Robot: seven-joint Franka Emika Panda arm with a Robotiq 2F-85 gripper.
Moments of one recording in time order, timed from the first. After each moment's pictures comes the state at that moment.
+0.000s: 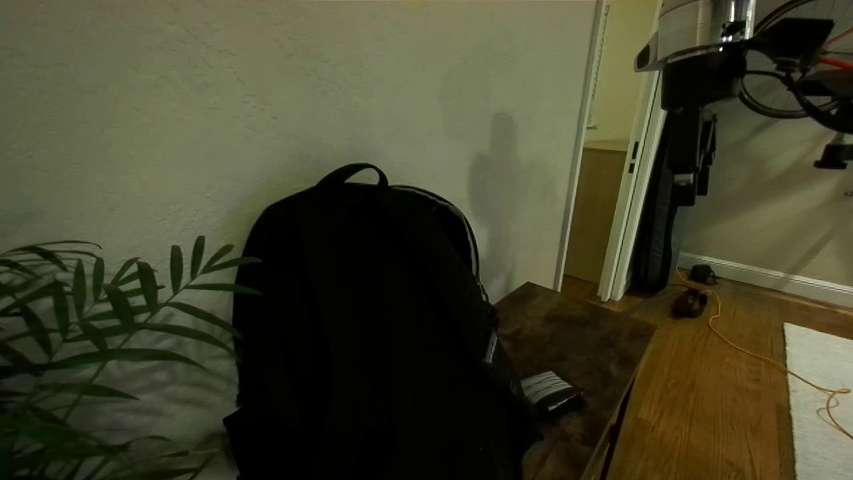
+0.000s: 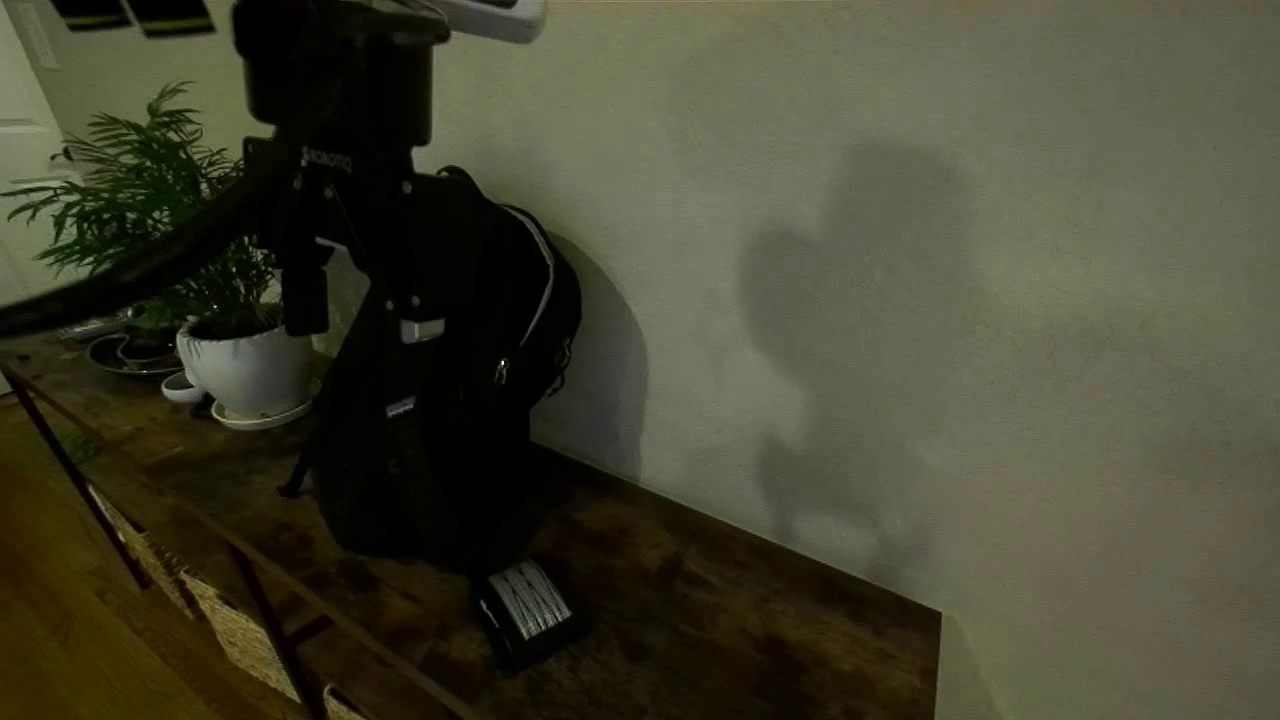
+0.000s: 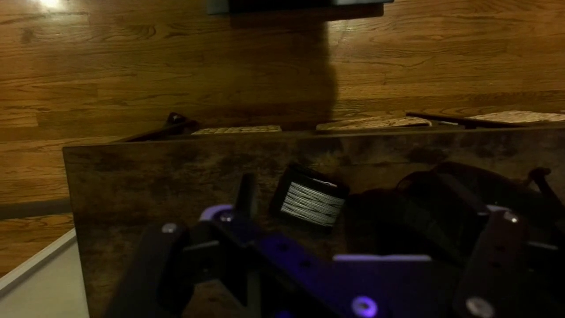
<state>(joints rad) -0.10 -0.20 -0.11 -2.34 -0.02 2.00 -0.11</state>
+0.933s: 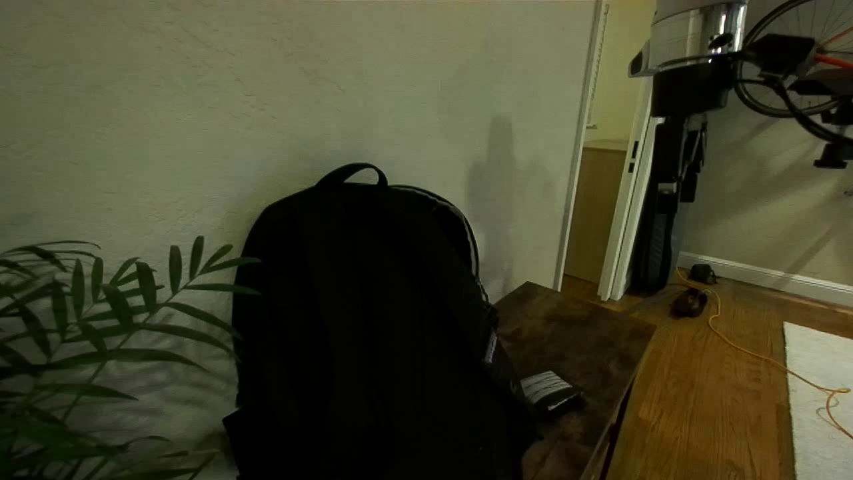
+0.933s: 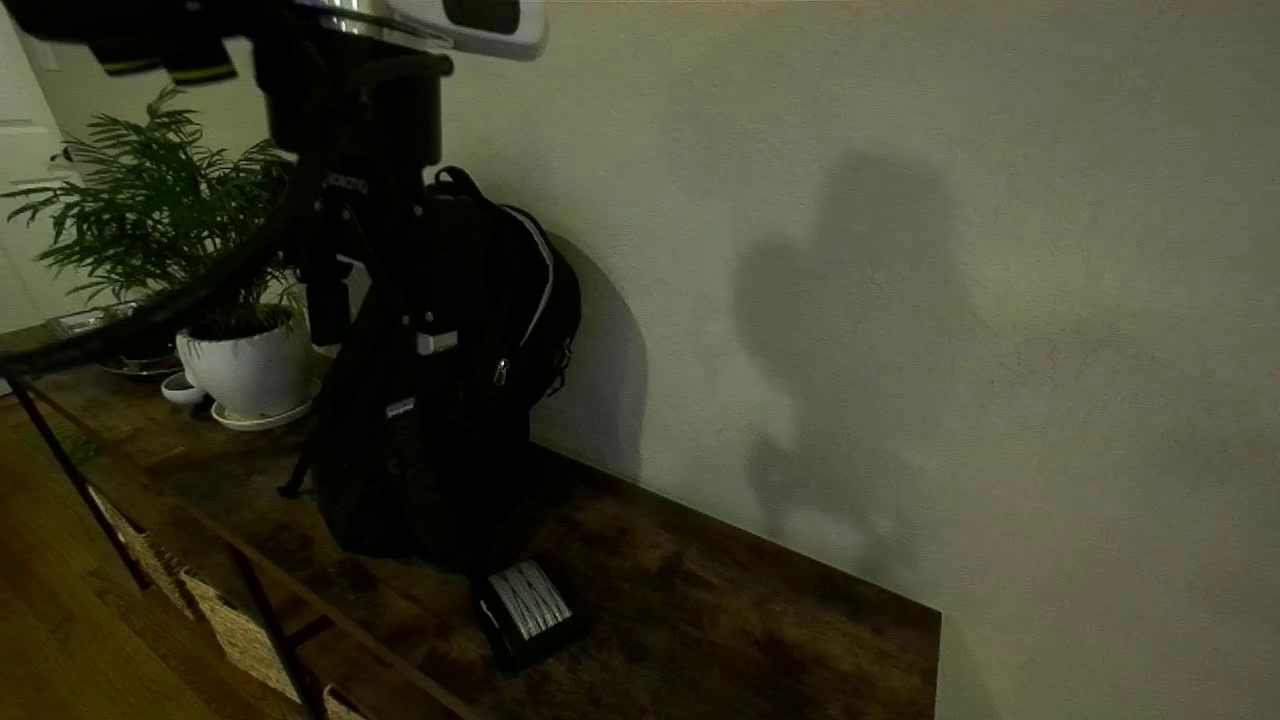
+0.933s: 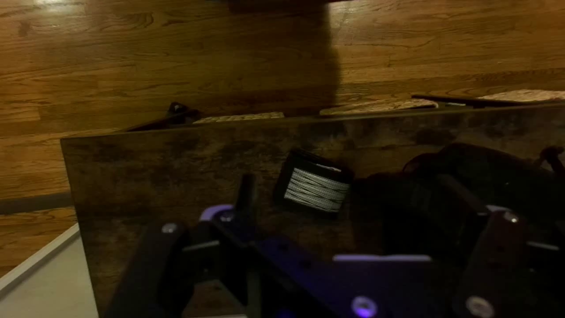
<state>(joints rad) -0.10 -0.17 -0.11 -2.35 -0.02 2.07 -0.08</state>
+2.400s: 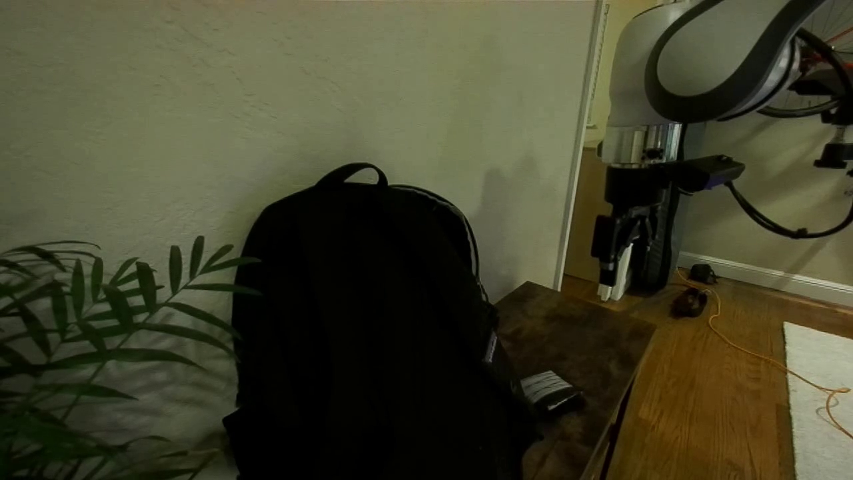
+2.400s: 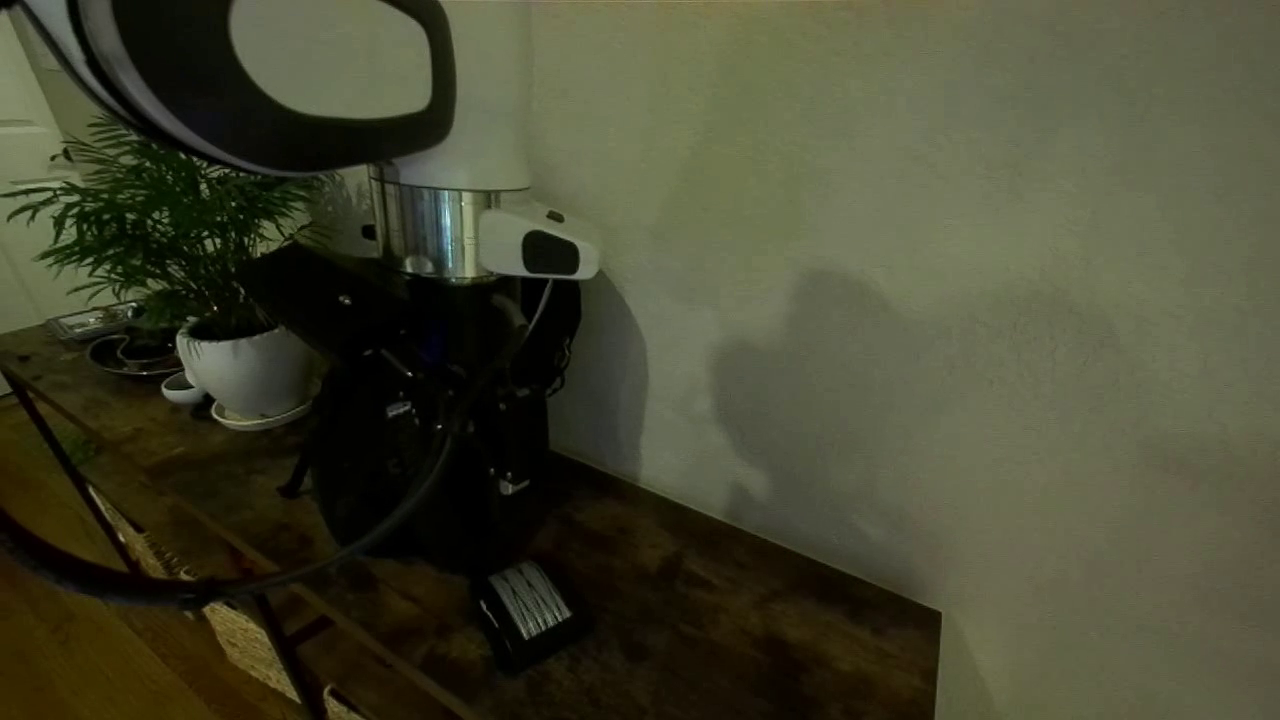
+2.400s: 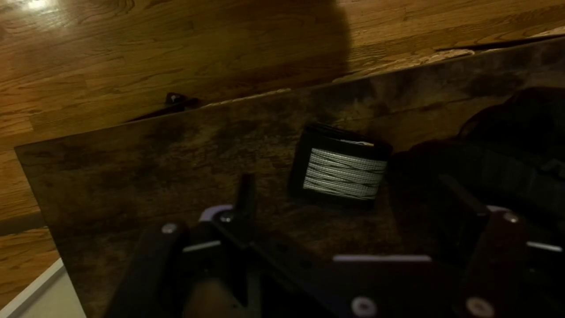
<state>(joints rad) -0.10 0.12 -0.11 -2.35 0.02 2.42 0.02</state>
